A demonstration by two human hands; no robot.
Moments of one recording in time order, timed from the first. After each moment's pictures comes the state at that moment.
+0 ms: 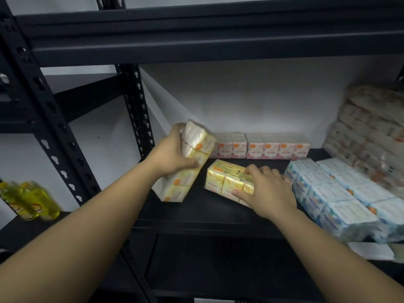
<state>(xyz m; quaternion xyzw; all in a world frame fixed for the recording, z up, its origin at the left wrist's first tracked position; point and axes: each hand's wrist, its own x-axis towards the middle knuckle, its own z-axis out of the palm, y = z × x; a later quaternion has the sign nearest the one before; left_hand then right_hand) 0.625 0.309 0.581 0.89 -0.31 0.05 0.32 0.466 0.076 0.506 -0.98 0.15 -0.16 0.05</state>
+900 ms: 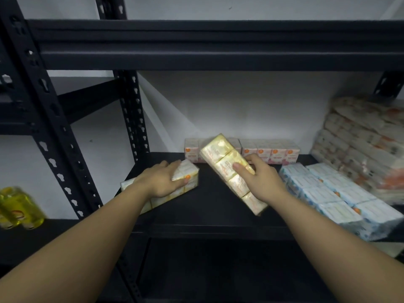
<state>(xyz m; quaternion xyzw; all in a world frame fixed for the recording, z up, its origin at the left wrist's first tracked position) 0.646 0.336 0.524 0.95 -0.30 -0.03 0.06 0.474 0.078 0.543 -0.90 0.16 -0.19 0.35</state>
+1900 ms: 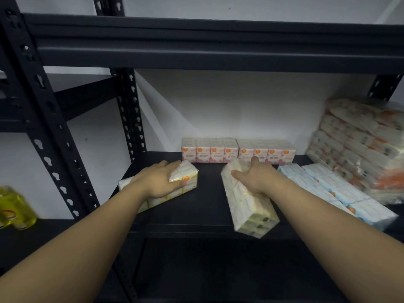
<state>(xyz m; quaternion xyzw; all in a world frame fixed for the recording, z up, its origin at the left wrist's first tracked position) 0.648 0.339 0.521 0.94 -0.33 -0.02 0.07 0.494 0.076 0.566 -0.95 0.28 0.01 0.16</state>
